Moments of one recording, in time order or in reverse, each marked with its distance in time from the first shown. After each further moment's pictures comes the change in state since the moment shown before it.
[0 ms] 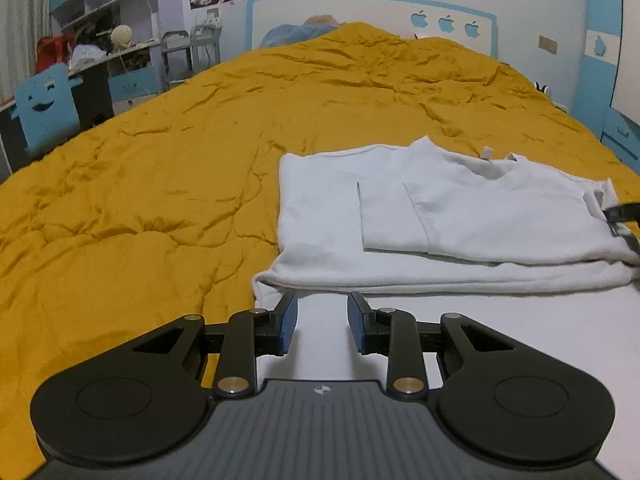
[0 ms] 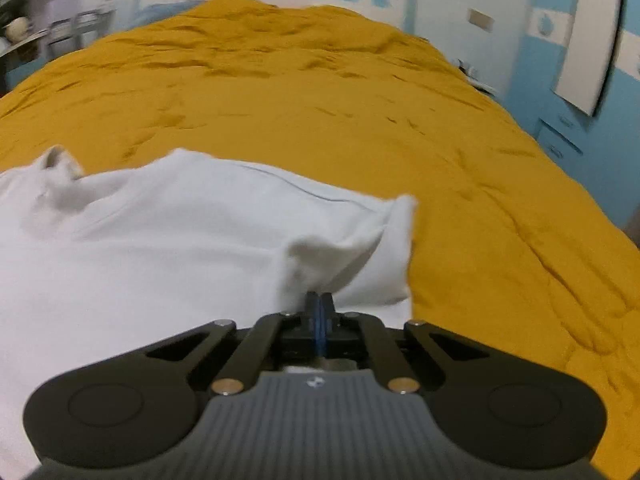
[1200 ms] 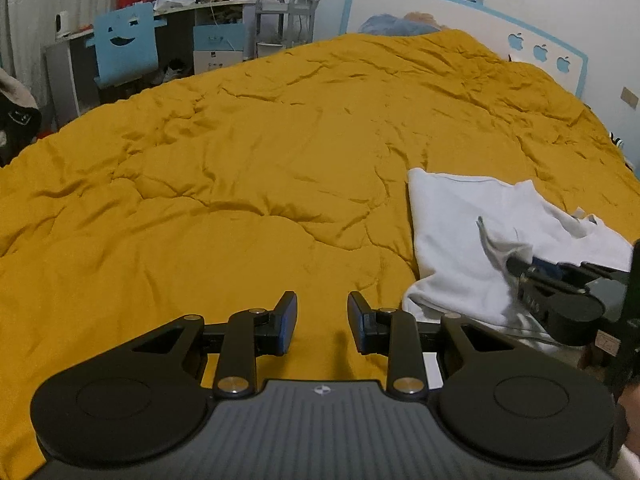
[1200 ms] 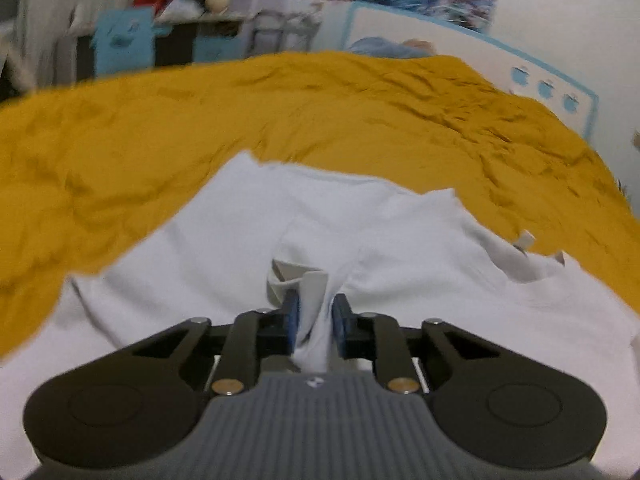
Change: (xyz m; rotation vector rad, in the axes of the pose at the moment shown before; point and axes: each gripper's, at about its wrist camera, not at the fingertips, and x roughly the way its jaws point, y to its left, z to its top) left arm -0.016 0.092 0.019 -0.234 0.072 0.128; right arm -0.101 0.267 -0.038 -0.305 -0.156 0.360
